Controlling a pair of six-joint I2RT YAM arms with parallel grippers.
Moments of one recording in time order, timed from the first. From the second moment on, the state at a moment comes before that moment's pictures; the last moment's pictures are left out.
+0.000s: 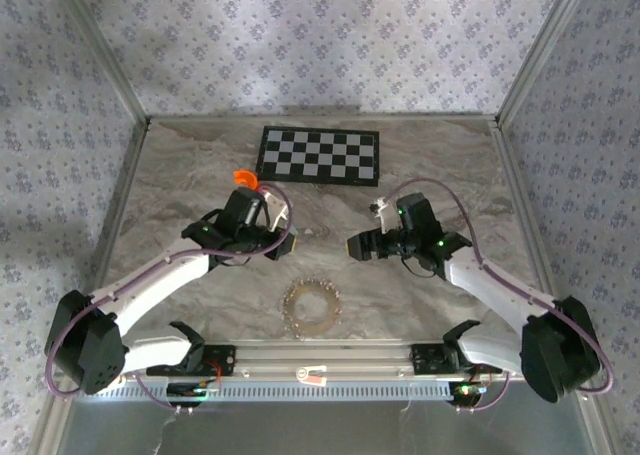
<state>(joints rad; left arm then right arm) -0.64 1.20 0.83 -0.47 0.29 -0.24 0.50 1.17 0.65 -0.24 -0.46 0.30</state>
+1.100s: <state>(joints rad) -0.52 1.13 0.69 -0.53 0.29 -0.40 0.73 1.50 0.97 -0.44 -0.39 0.19</state>
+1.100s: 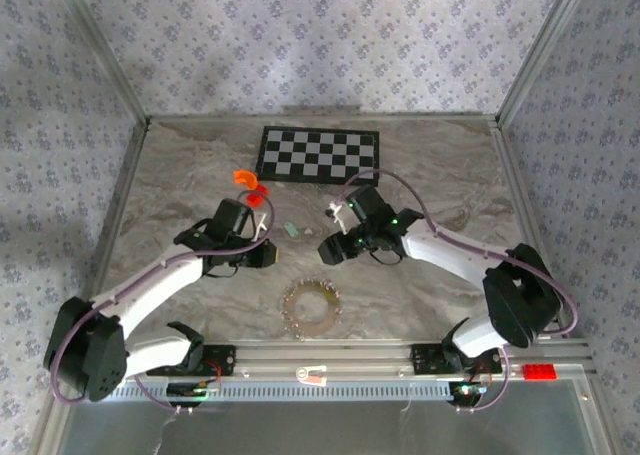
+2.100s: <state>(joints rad) -0.44 0.74 0.50 -0.44 0.29 -0.41 0.93 1.86 1.34 -0.75 -0.28 0.36</state>
